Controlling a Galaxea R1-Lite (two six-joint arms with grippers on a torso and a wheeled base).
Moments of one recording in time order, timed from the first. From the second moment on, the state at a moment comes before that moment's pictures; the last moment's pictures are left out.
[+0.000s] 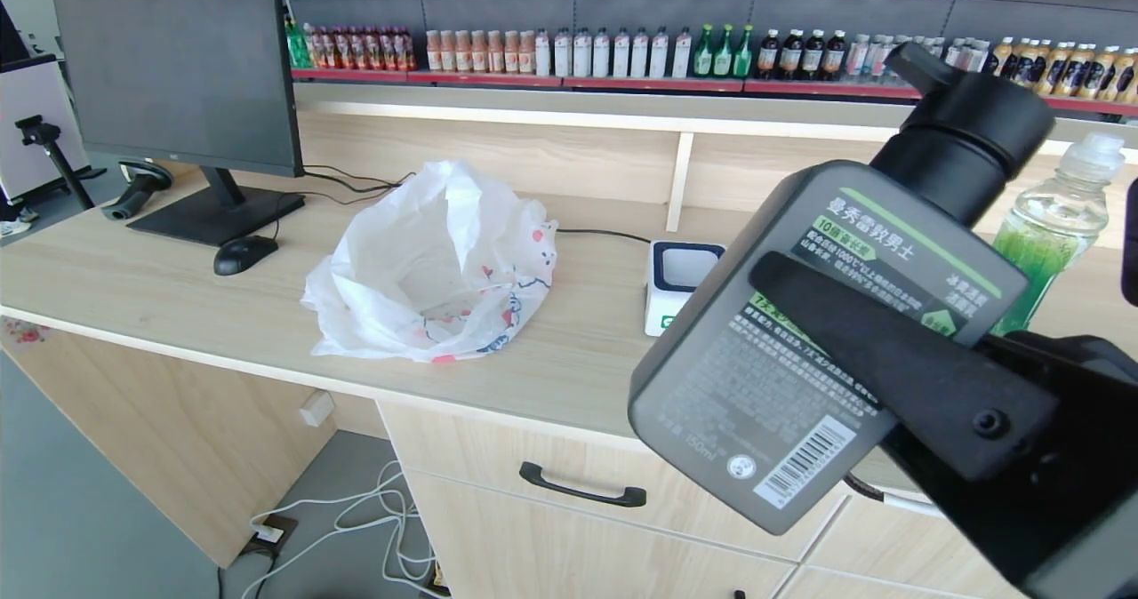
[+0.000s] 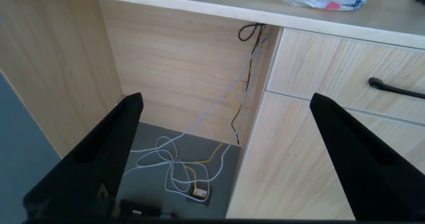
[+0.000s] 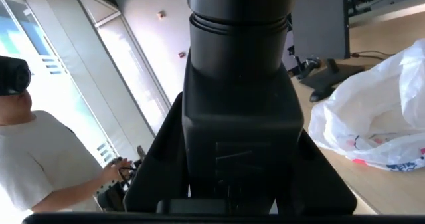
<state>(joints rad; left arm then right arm) 0.00 0.00 0.00 -0.01 0.00 0.01 0.97 1.48 -0.43 -1.57 0.15 0.47</state>
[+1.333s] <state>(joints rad) 0.00 0.00 0.00 -0.01 0.00 0.01 0.64 1.74 -0.50 -1.57 0.15 -0.11</state>
